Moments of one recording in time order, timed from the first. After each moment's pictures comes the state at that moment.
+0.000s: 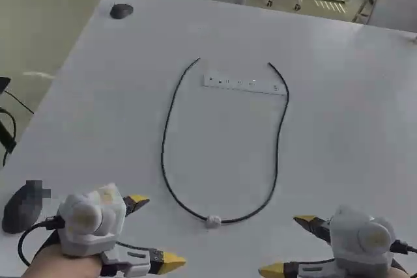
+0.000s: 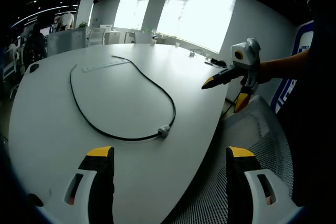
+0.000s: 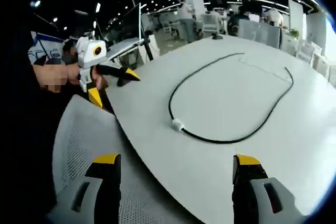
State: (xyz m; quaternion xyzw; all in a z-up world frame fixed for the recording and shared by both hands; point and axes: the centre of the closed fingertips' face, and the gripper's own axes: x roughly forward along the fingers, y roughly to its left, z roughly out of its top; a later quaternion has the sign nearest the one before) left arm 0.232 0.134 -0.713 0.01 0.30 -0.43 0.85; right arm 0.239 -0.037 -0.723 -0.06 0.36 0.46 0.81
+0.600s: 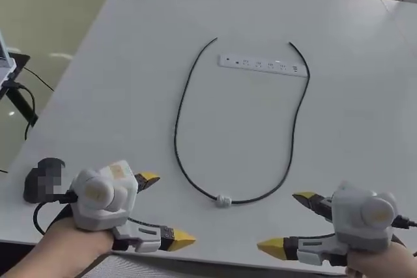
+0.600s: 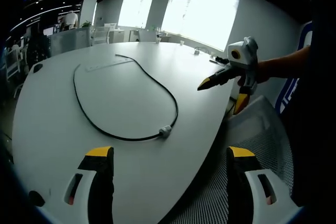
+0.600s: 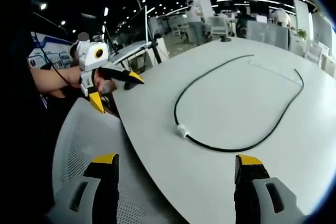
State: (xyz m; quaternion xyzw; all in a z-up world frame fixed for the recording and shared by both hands) left arm 0.231 0.129 -0.715 0.02 0.32 -0.44 0.84; right arm 0.239 -0.034 -0.729 -0.05 0.37 0.47 0.80
